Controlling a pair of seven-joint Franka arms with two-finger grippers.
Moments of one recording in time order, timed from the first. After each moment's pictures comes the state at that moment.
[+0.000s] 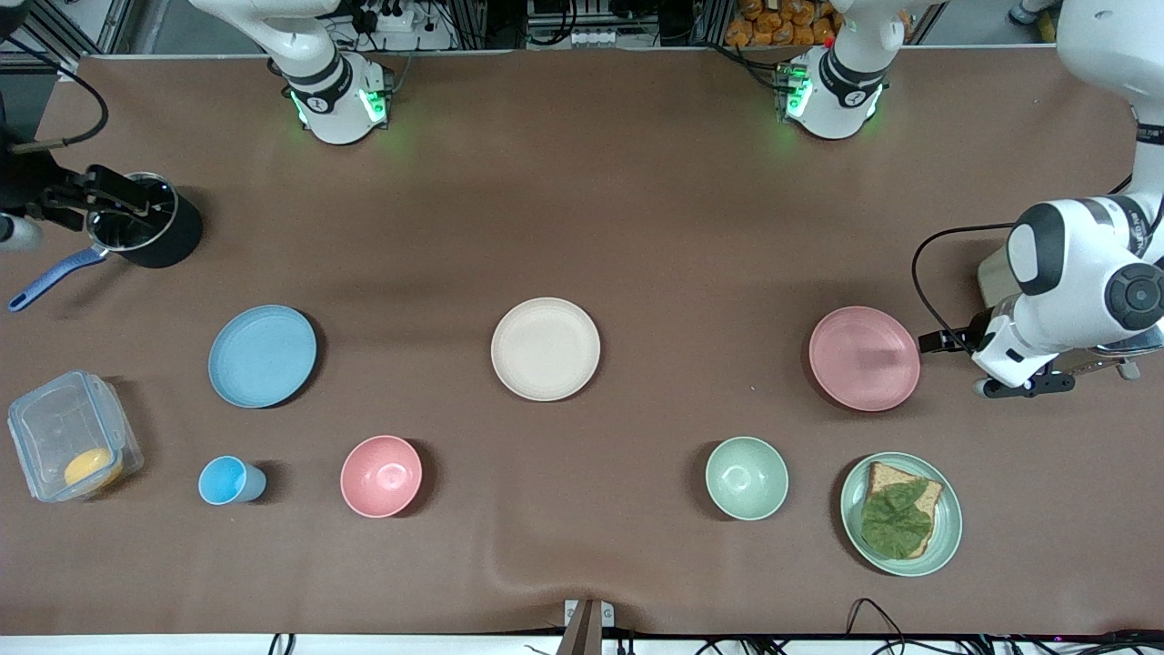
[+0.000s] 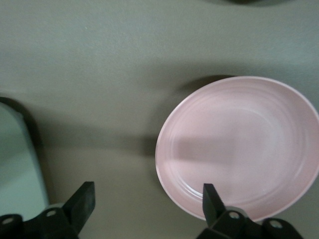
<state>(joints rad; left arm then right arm) 0.17 0.38 -0.08 -1.95 0.08 2.18 -0.03 -0.03 -0.03 -0.04 -1.67 0.04 1.48 -0.09</state>
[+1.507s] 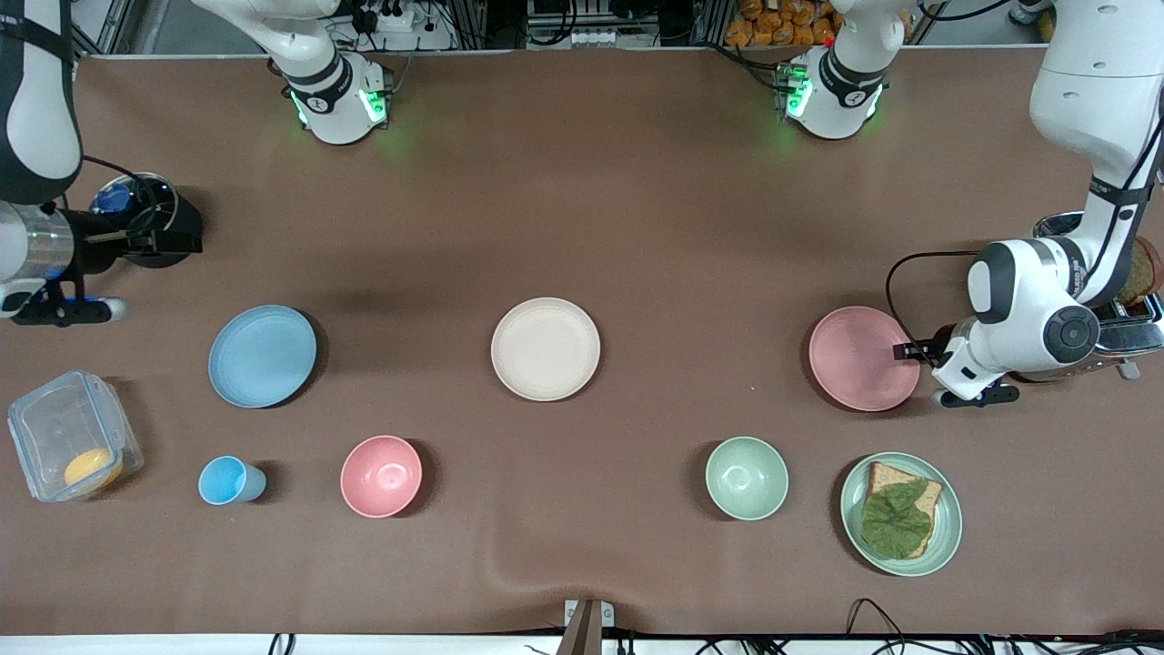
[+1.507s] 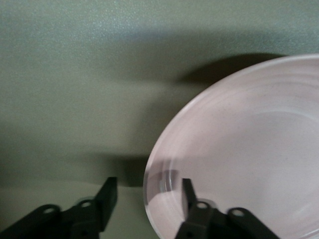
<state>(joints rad) 0.18 0.53 -0.08 -1.95 0.08 2.26 -0.03 -0.07 0.16 -0.03 -1.67 0.04 1.35 -0.15</state>
